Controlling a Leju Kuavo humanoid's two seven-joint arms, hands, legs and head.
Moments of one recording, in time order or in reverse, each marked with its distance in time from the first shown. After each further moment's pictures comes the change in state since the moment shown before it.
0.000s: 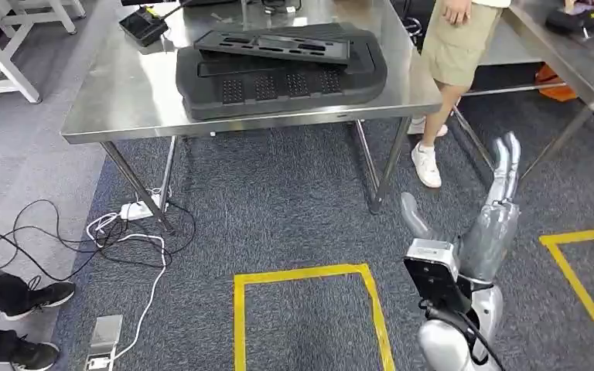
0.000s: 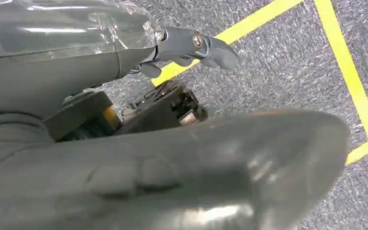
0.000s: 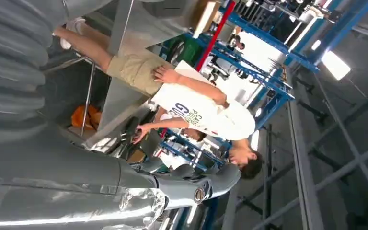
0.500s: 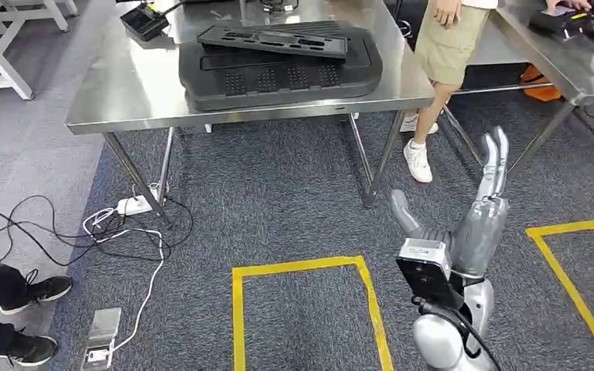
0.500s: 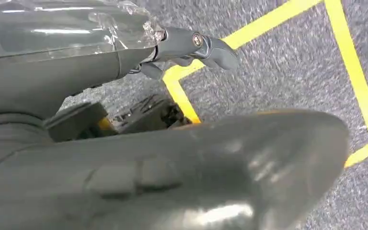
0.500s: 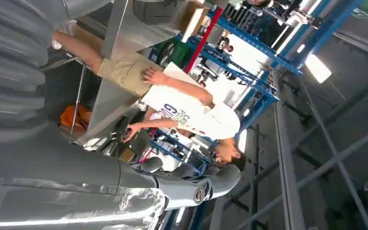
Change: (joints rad) left arm 0.001 -0.002 0.000 0.000 0.010 -0.005 -0.019; right arm -0.002 0.001 -0.010 0.001 -0.022 0.000 -0.041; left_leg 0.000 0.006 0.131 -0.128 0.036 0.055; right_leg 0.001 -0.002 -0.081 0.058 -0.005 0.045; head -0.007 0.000
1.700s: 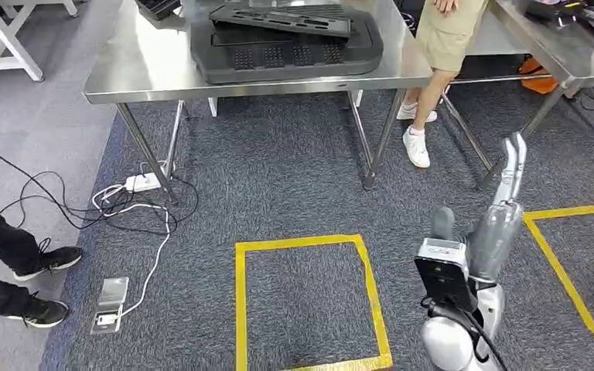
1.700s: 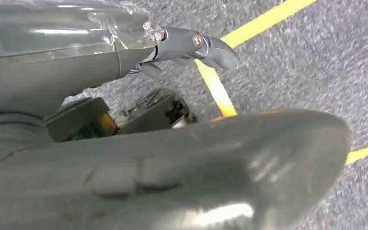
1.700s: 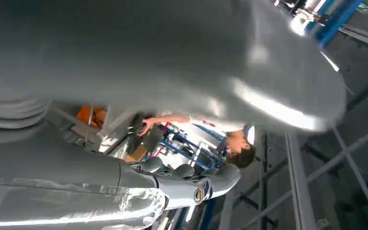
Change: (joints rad) left arm 0.000 -0.003 -0.010 0.000 0.008 -0.004 0.011; right arm 0.009 0.003 -0.024 0.001 -0.048 0.000 -0.008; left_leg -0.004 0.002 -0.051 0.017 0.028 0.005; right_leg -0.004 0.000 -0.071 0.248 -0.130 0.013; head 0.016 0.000
